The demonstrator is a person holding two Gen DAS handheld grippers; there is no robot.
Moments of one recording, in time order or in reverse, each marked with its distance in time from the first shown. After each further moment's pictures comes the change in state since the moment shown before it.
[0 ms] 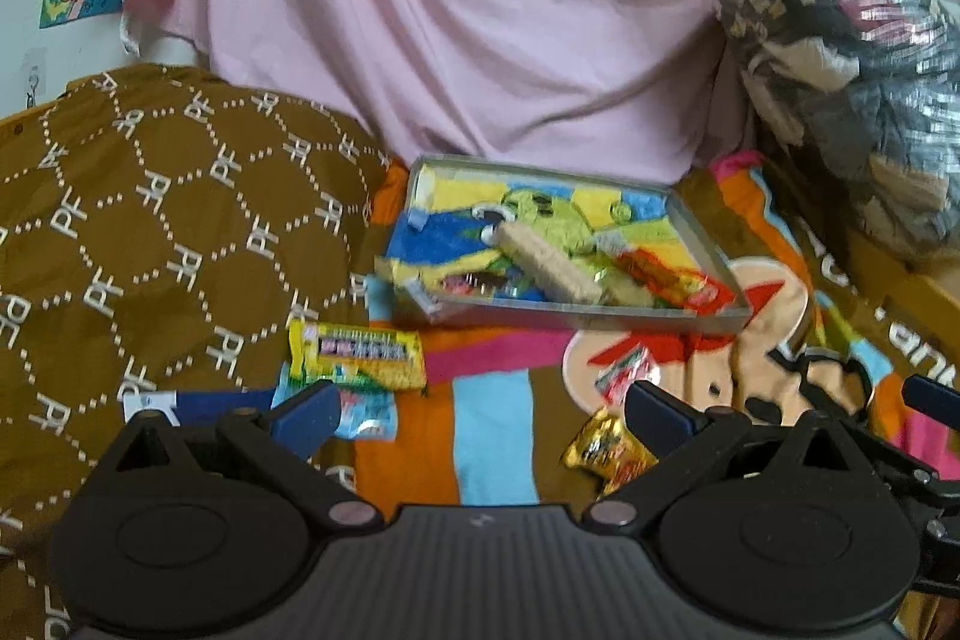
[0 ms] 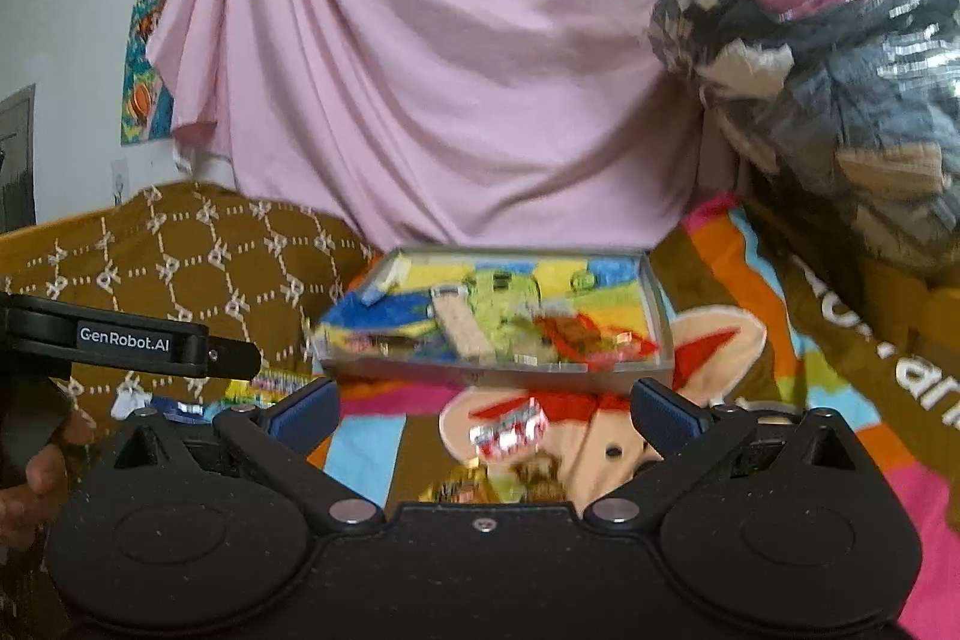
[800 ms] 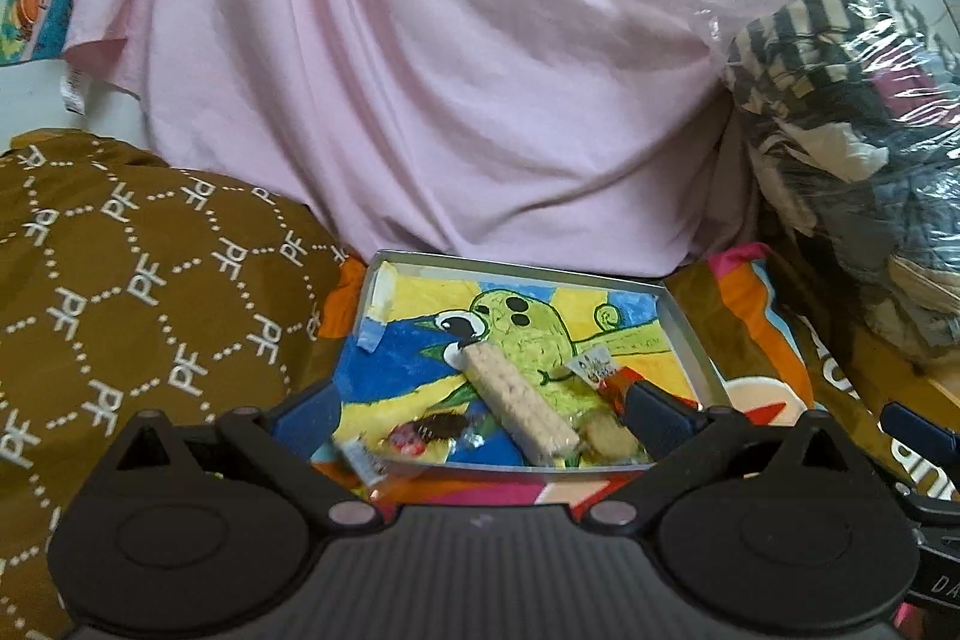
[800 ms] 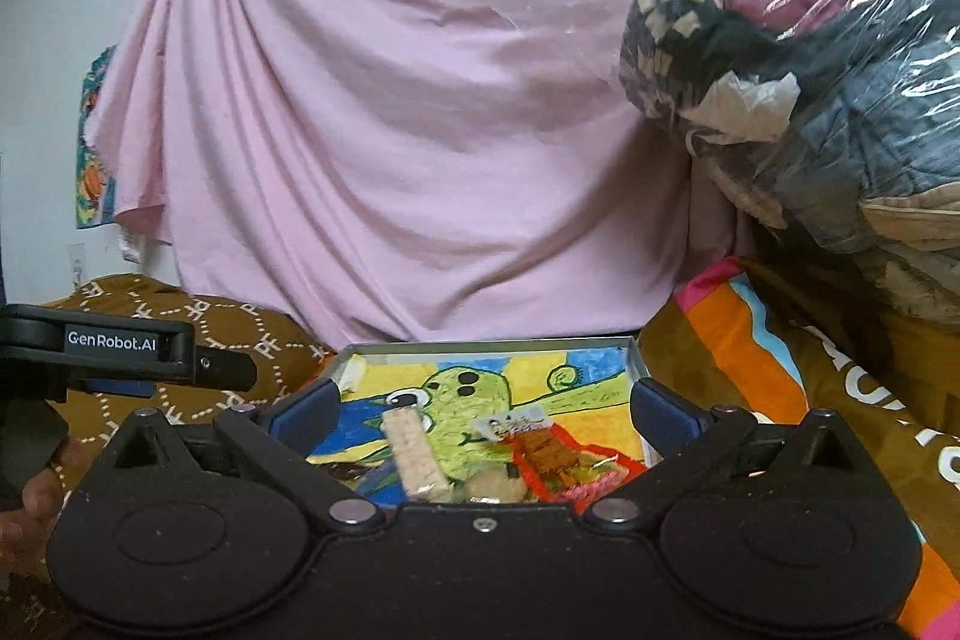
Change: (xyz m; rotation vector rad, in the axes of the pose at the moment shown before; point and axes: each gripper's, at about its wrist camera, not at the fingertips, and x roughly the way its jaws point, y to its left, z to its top) left arm 0.051 -0.016 0.083 -0.036 -0.092 -0.038; right arm 0.070 -0.042 0.062 0.048 -0.147 0.006
